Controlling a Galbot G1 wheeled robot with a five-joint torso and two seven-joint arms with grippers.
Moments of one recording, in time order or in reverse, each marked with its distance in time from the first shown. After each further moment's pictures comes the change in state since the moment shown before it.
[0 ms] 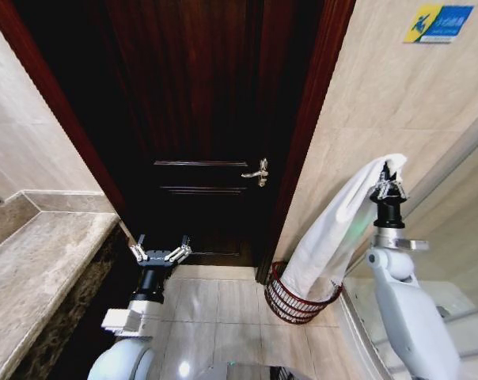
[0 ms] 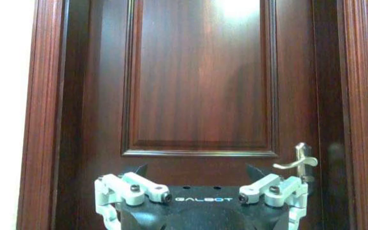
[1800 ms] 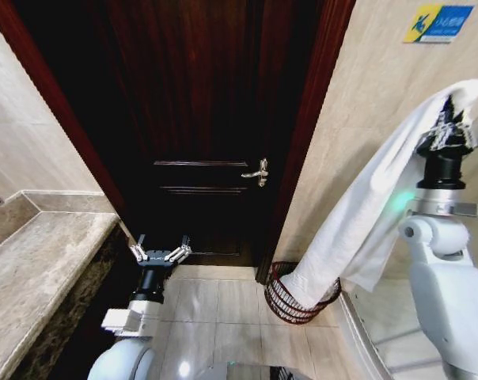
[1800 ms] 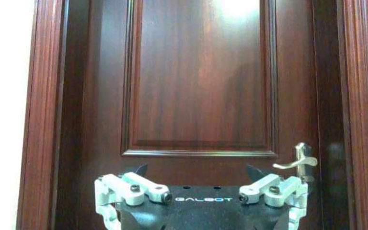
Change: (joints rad) left arm 0.000 0.000 0.000 0.000 0.000 0.000 0.000; right arm 0.103 -0.147 0.069 0.277 0.036 -0.211 0.152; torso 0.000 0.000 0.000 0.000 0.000
